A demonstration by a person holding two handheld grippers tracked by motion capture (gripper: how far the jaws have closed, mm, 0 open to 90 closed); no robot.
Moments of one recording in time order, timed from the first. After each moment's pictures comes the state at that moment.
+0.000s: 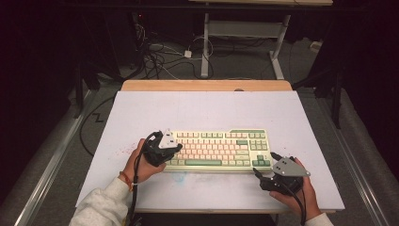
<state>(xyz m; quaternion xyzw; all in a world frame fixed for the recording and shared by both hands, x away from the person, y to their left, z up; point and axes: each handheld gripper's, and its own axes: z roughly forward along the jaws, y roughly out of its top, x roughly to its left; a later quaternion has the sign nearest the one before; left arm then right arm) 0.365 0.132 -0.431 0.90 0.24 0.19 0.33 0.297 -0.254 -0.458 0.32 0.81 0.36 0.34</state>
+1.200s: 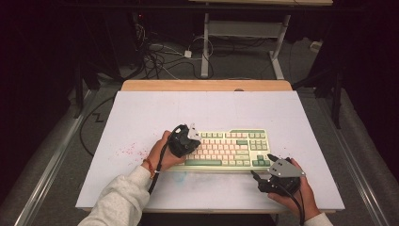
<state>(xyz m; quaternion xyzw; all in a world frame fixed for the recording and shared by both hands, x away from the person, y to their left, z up) 0.405 0.073 -0.444 0.92 0.21 0.16 0.28 0.298 -0.249 -0.463 0.30 0.82 0.35 0.33</state>
